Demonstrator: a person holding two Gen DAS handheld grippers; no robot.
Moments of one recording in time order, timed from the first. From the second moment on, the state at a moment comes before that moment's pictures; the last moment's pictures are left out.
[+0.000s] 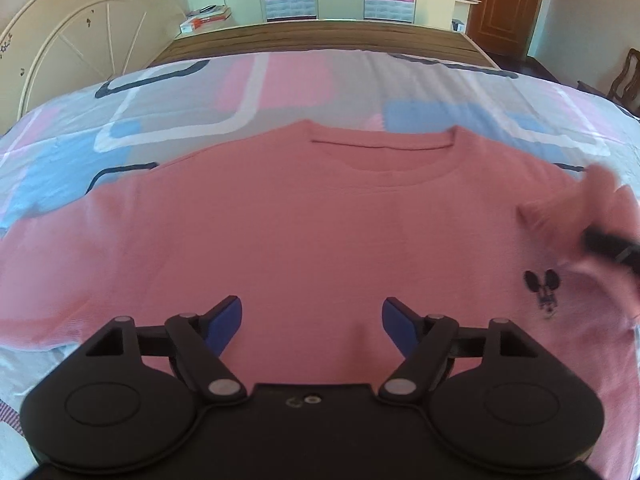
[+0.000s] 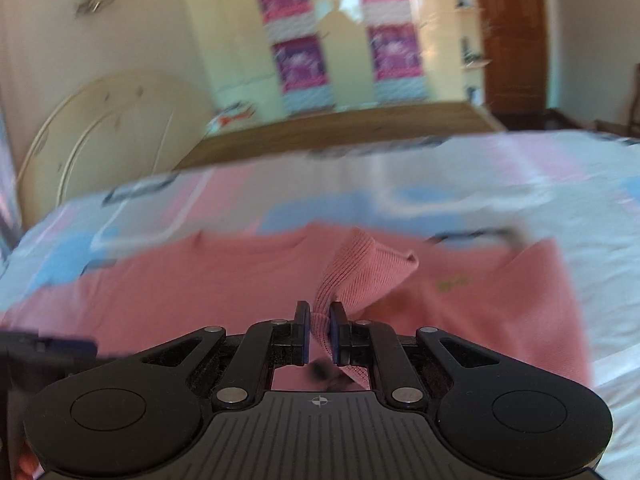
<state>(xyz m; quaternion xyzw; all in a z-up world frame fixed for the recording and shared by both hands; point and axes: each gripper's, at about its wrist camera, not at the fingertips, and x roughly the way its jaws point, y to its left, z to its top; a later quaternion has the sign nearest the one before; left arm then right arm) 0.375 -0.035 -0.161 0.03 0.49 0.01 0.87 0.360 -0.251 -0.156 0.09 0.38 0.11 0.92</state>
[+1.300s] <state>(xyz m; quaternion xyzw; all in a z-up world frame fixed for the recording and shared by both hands) 0.413 -0.073 -0.114 -0.18 0.39 -0.20 0.88 0.287 -0.337 -0.203 0.06 0.43 -0.08 0.90</state>
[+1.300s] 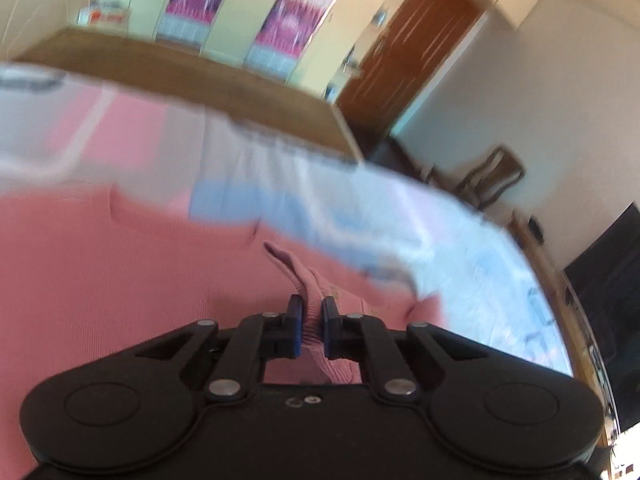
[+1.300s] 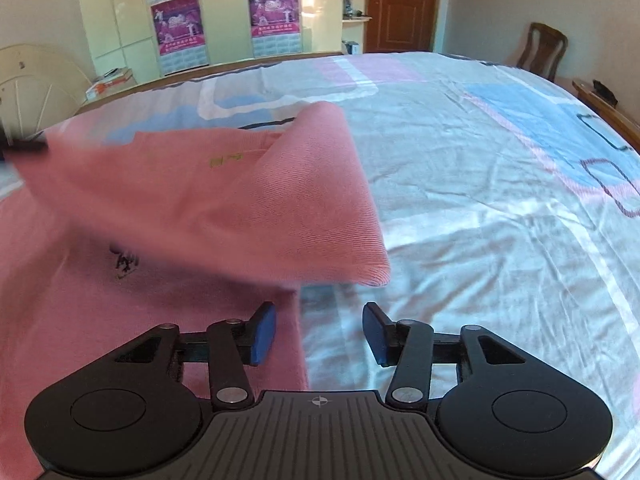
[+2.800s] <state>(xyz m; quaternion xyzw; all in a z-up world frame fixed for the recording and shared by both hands) 0.422 -0.020 -0.193 -0.08 0.43 -0.03 0.90 0.417 -0.334 -0.204 0.06 0.40 -0.05 0.91</state>
